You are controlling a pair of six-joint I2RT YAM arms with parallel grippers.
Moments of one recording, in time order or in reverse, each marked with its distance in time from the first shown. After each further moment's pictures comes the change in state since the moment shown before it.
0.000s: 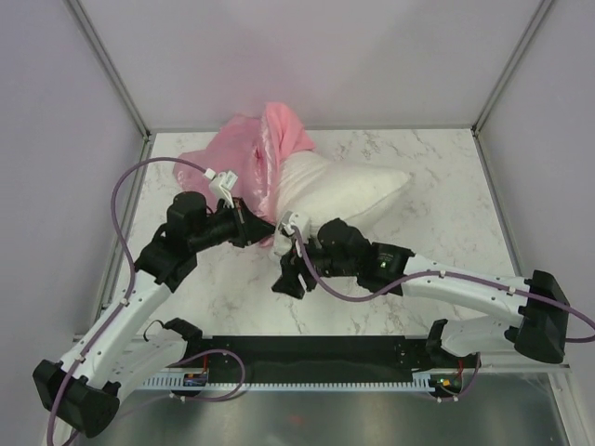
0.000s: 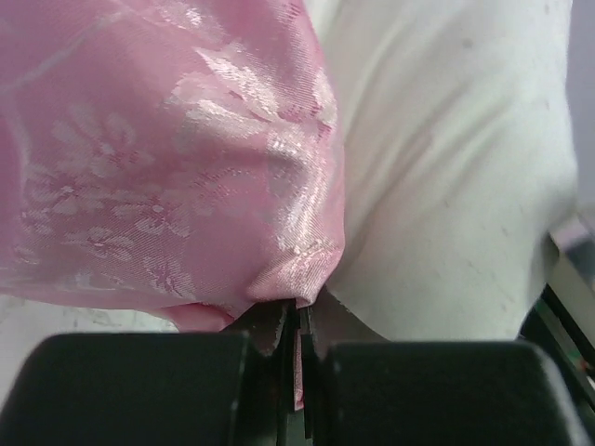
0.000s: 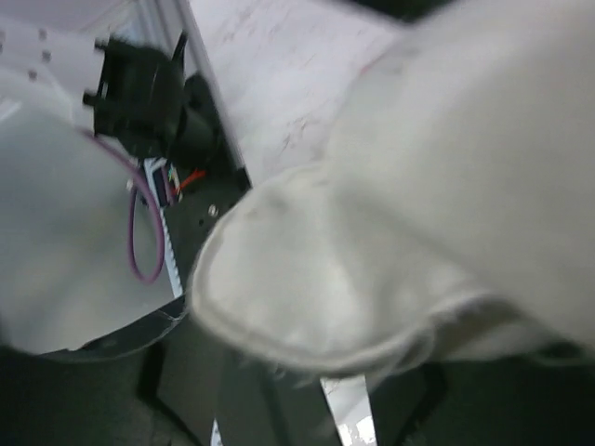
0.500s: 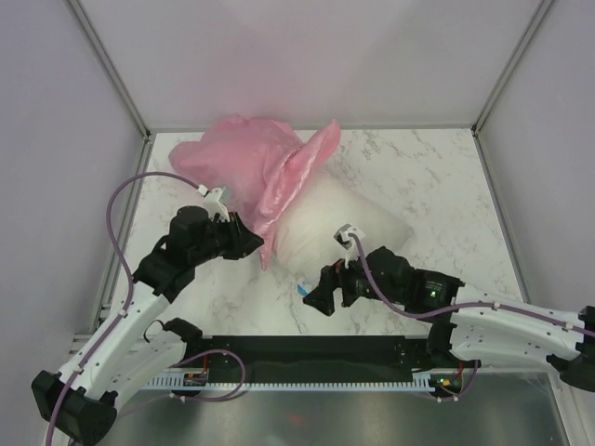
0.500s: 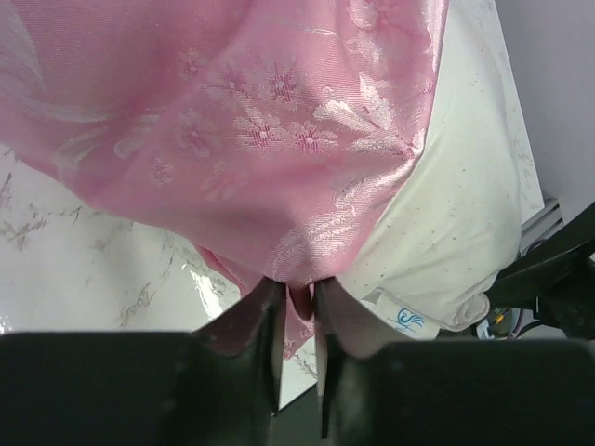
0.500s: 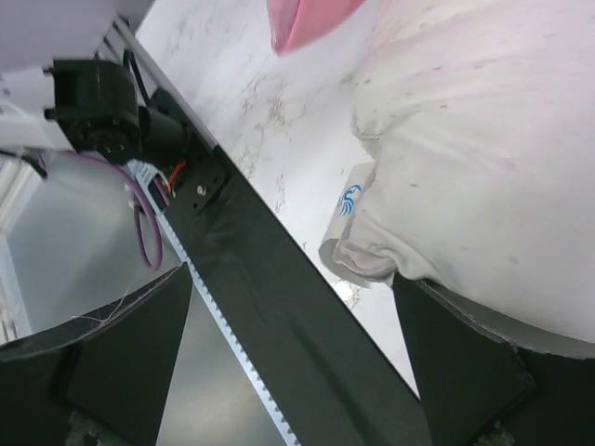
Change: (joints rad) left arm -0.002 -0.070 -0.123 -0.121 -0.206 0.067; right arm 0.065 -0.356 -0.345 -0.070 0.163 0.310
